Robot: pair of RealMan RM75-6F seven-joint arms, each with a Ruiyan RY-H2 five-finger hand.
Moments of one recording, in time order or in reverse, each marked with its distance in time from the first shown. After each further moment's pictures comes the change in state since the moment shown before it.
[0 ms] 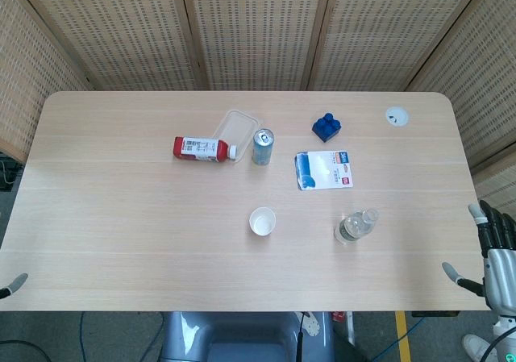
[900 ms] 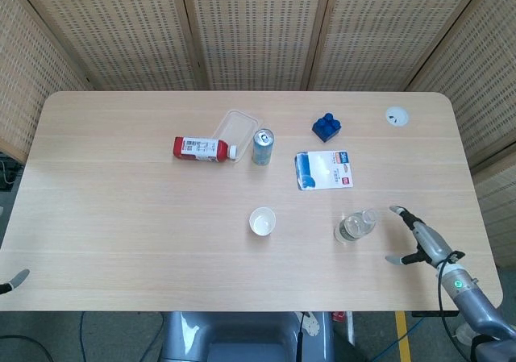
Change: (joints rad) left arm -0.023 0.018 -0.009 -0.009 -0.025 -0.039 -0.015; right arm 0.385 -0.198 -0.047 0.463 0.039 -0.767 0.694
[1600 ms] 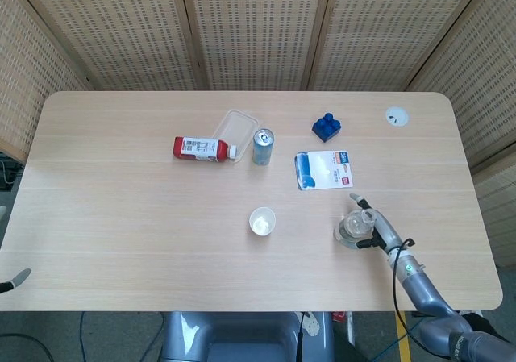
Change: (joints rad) left arm -0.015 0.007 -0.002 -0.001 -0.024 -0.031 -0.010; right arm 0.070 -0.268 0.078 0.098 0.082 0.017 0.118
